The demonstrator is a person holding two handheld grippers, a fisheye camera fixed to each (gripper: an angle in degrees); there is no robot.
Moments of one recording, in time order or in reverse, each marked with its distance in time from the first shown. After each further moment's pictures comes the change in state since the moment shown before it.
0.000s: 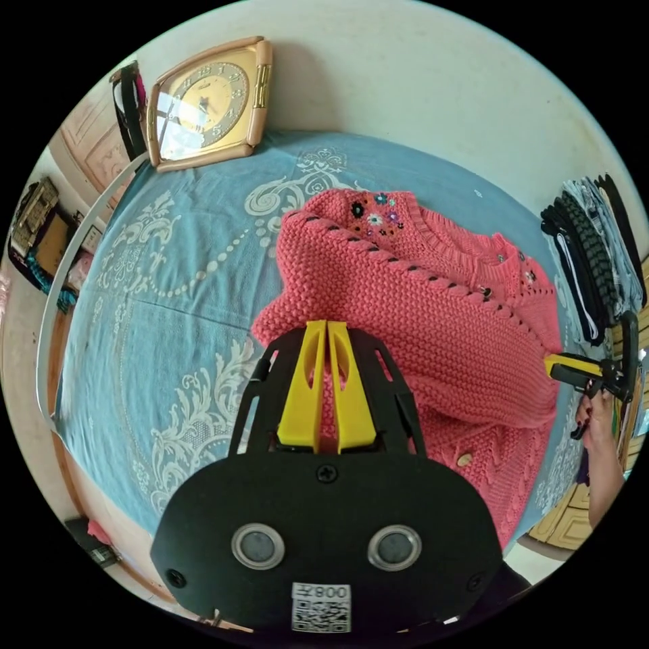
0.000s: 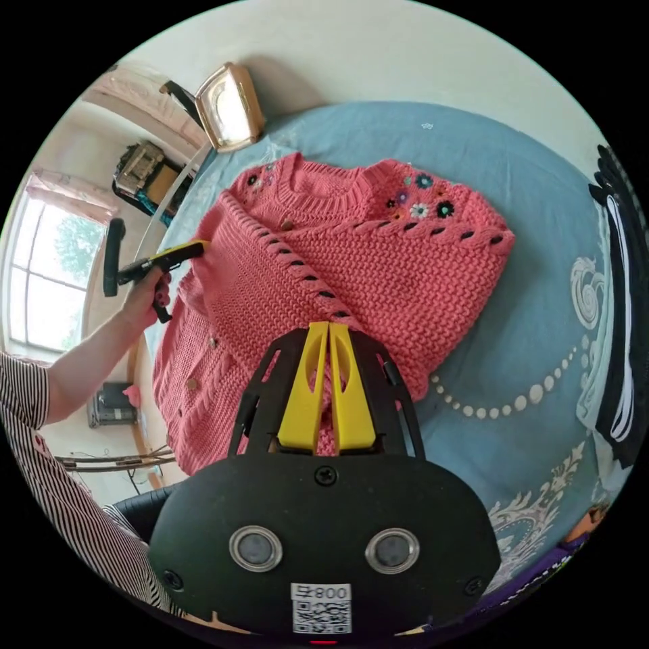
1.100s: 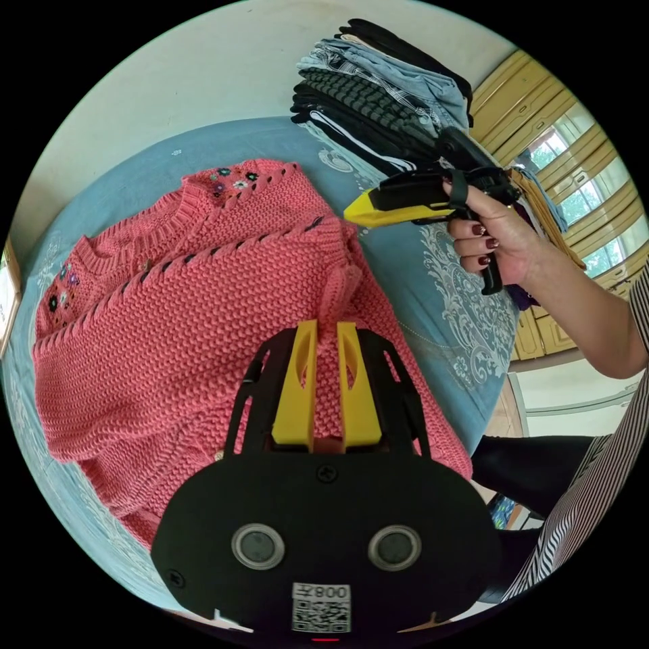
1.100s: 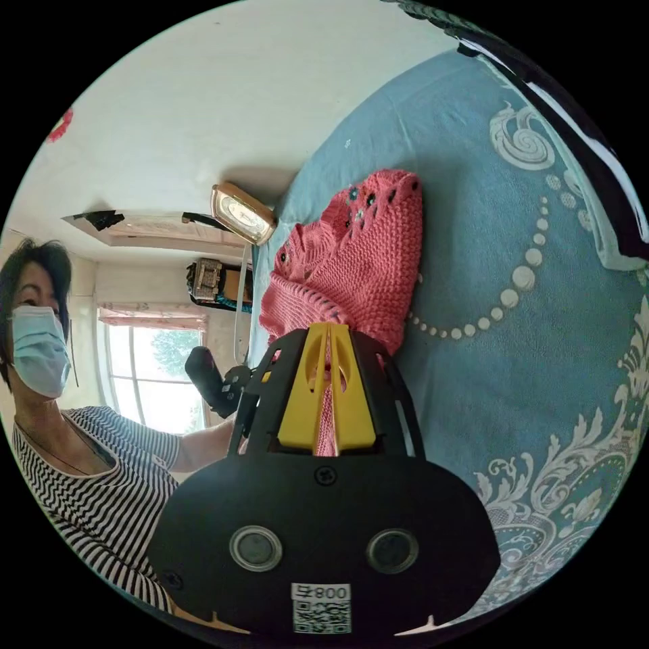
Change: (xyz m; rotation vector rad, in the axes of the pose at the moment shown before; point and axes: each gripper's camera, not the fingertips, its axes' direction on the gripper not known) left arm 0.248 -0.004 0.000 -0.117 0.433 0.688; right arm 0.155 -0.015 0.004 0.190 -0.535 0.361
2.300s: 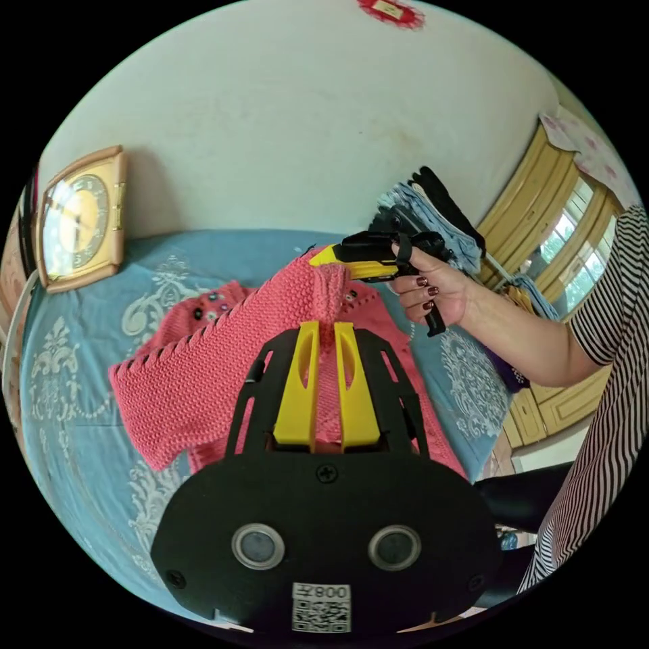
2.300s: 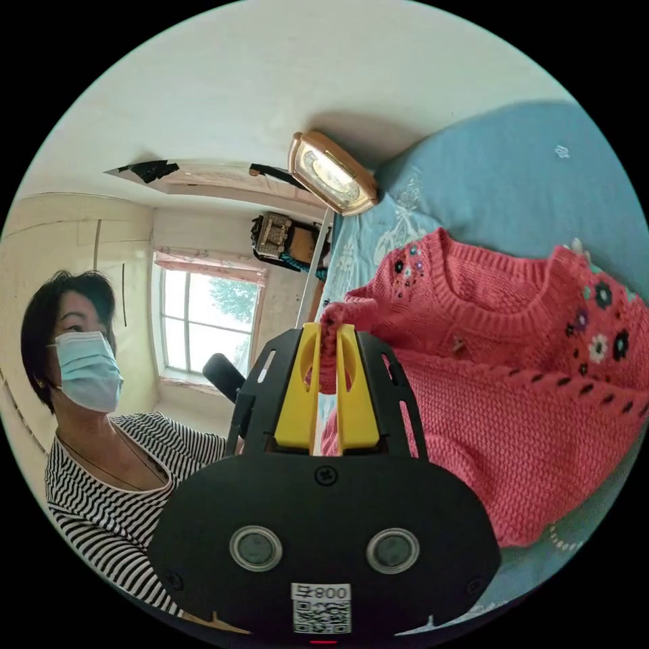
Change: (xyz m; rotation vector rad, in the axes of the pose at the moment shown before) left arm -0.142 0.075 -0.196 0.413 -0.053 -0.174; right arm -0.151 -0.195 0.175 -0.206 -0.264 -0.225
